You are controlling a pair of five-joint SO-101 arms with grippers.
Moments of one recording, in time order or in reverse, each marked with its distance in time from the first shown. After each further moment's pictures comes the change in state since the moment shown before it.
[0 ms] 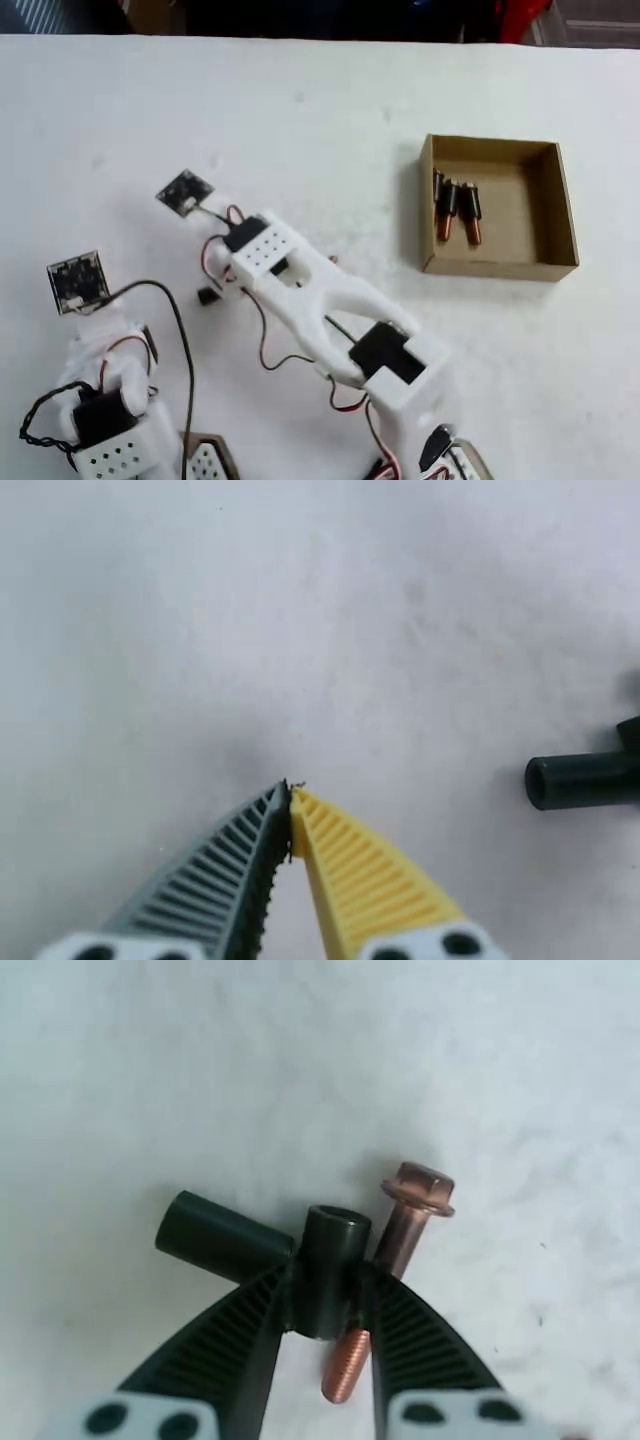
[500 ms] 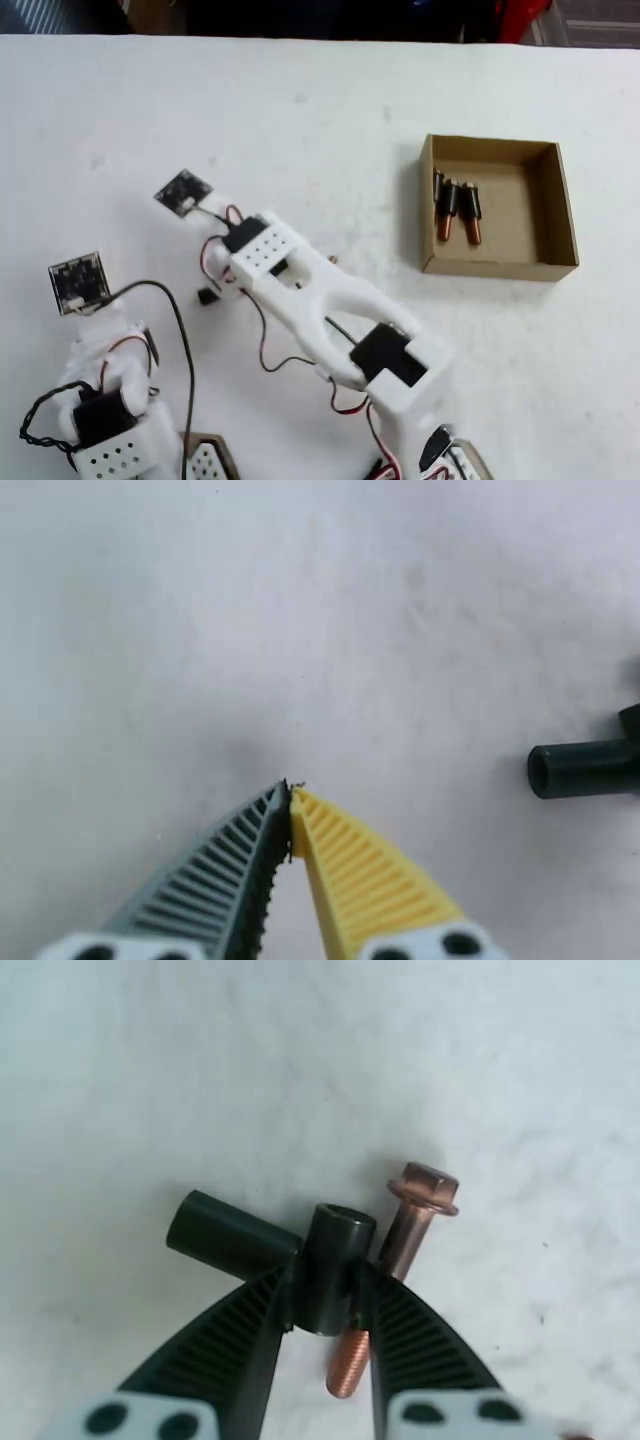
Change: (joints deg) left arm 0.0 0.0 0.0 1.4 0.0; right arm 0.2 -2.0 0.3 0.6 0.0
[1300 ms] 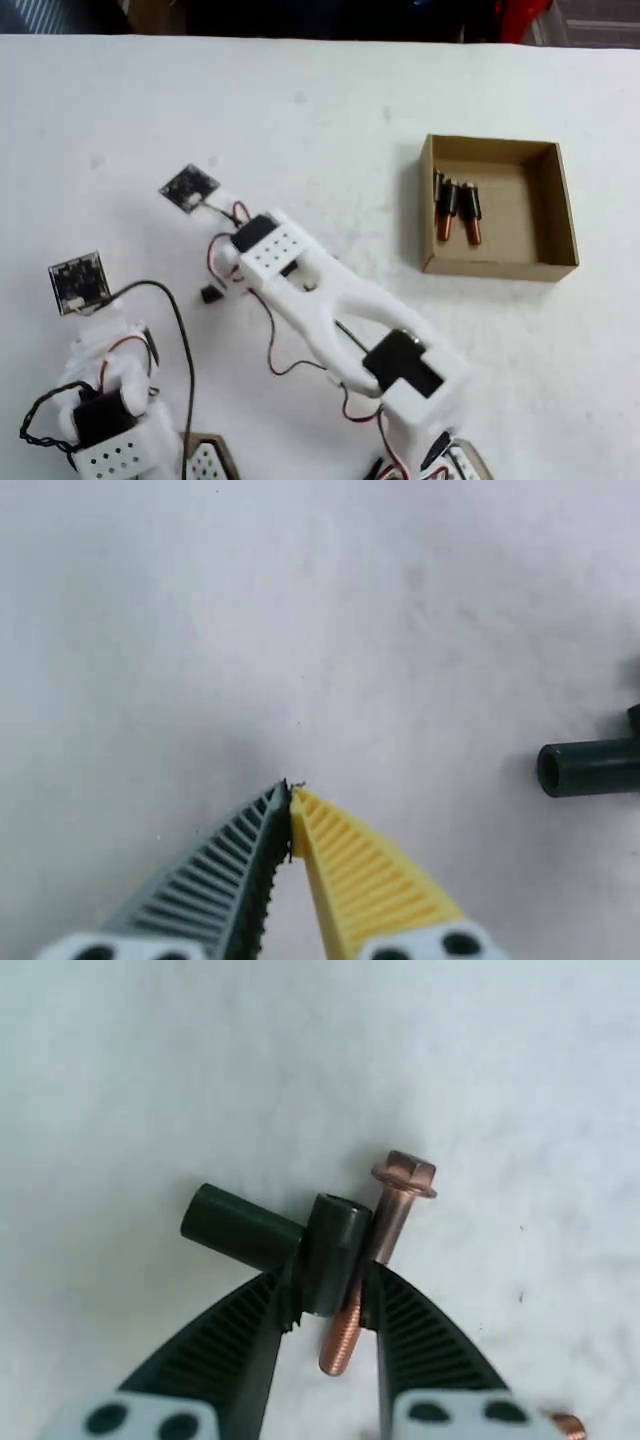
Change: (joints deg) left arm 0.0 0.0 0.0 0.0 0.0; right arm 1.4 -4.6 2.1 0.1 0.0
